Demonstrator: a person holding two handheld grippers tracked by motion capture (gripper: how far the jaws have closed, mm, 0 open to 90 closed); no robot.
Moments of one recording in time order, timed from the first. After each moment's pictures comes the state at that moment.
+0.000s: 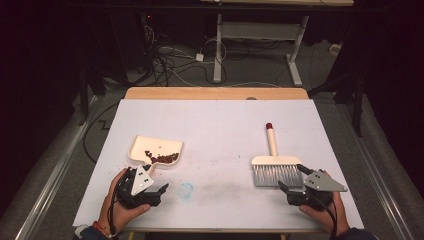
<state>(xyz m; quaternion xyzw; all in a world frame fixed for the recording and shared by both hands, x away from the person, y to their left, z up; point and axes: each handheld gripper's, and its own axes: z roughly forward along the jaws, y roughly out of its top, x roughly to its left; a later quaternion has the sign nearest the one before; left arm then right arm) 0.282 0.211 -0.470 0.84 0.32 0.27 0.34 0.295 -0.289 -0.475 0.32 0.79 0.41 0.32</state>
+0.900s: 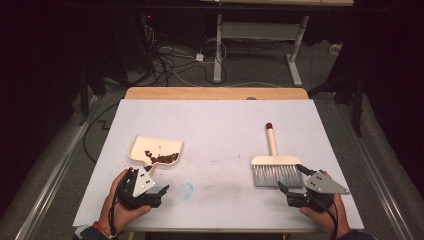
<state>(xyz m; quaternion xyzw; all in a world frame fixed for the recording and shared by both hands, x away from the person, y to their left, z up) 0.280 0.207 -0.472 0.85 0.31 0.27 0.33 0.288 -0.286 -0.468 0.31 0.79 0.43 0.32</state>
